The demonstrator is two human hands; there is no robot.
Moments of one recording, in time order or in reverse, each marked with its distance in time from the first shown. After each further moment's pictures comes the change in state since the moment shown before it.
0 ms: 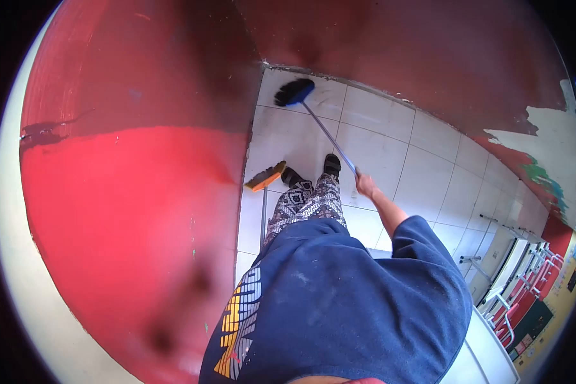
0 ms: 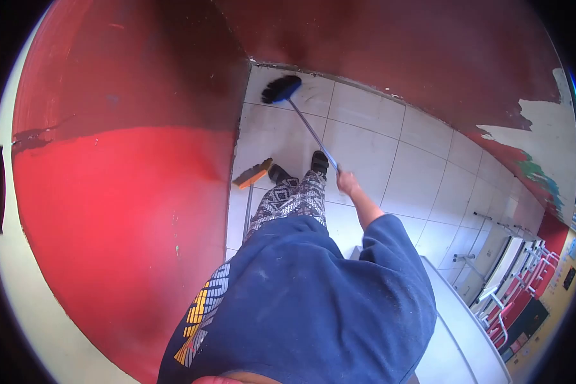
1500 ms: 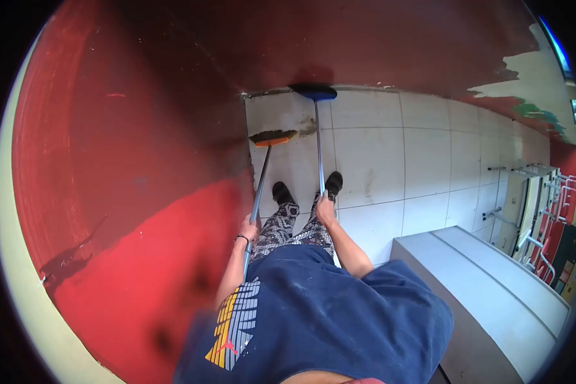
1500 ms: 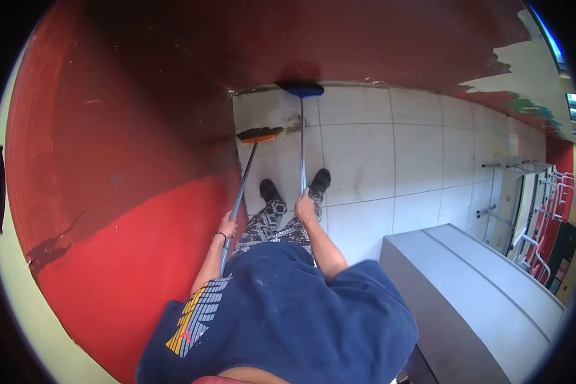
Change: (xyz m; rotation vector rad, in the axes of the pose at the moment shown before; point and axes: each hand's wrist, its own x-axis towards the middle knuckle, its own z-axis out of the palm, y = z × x) left_hand 0.210 0.224 -0.114 0.153 -0.284 0.227; right_hand 0.009 -0.220 0.077 0.600 0.329 0.492
